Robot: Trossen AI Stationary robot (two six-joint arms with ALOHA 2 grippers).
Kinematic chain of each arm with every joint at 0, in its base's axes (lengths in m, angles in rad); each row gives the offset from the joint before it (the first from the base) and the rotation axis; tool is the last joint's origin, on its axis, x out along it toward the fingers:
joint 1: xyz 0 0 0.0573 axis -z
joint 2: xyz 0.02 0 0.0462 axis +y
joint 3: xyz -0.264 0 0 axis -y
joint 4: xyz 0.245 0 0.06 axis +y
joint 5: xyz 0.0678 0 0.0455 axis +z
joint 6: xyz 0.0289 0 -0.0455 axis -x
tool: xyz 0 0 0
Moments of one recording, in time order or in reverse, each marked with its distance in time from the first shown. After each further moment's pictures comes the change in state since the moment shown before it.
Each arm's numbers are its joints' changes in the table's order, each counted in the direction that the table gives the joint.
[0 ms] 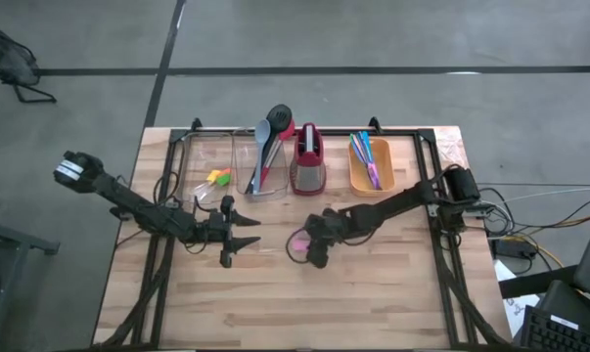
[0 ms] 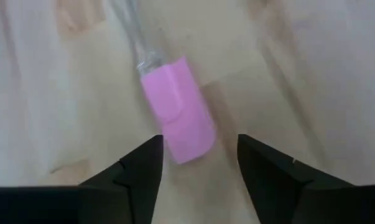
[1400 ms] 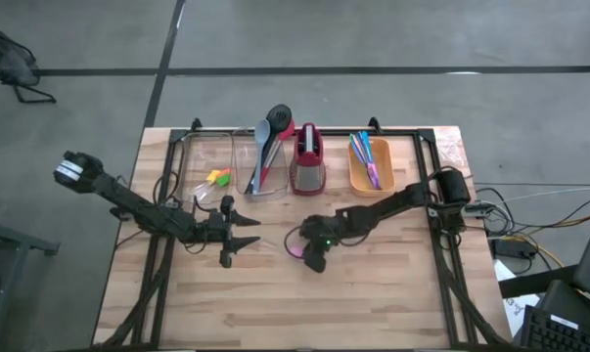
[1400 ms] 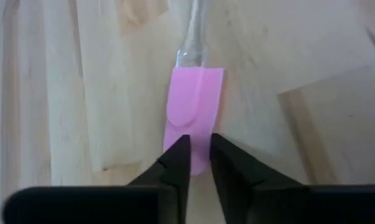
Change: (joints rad) left arm 0.000 0.000 0.001 -0.005 0.001 0.000; right arm -0.021 0.120 -0.023 -0.182 0.234 0.005
